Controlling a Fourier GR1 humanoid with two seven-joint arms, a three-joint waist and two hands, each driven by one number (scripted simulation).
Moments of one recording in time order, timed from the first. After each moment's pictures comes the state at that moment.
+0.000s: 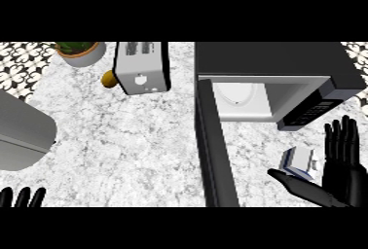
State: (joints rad) left arm 0.75 0.08 -0.30 -2.36 0.03 0.06 -0.29; right arm 0.19 -0.03 -0.05 -1.80 -0.04 -0.23 -0.22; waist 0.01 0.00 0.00
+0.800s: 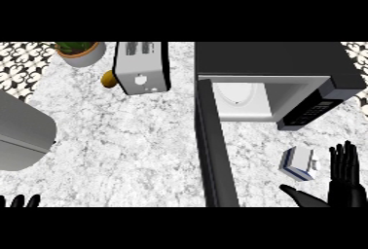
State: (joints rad) left arm 0.80 0.11 -0.31 -2.39 0.04 0.06 -0.32; right arm 0.22 -0.07 -0.19 -1.46 -0.12 -0.10 -0.53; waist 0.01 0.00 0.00
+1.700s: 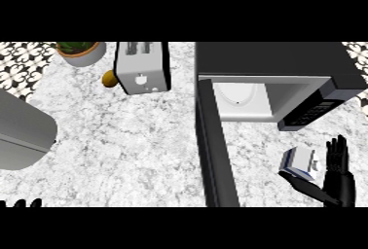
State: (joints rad) left arm 0.83 0.11 -0.33 -2.38 0.04 0.05 -0.36; right arm 0.02 -0.13 -0.29 -1.06 -0.09 -0.13 -0.71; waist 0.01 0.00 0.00
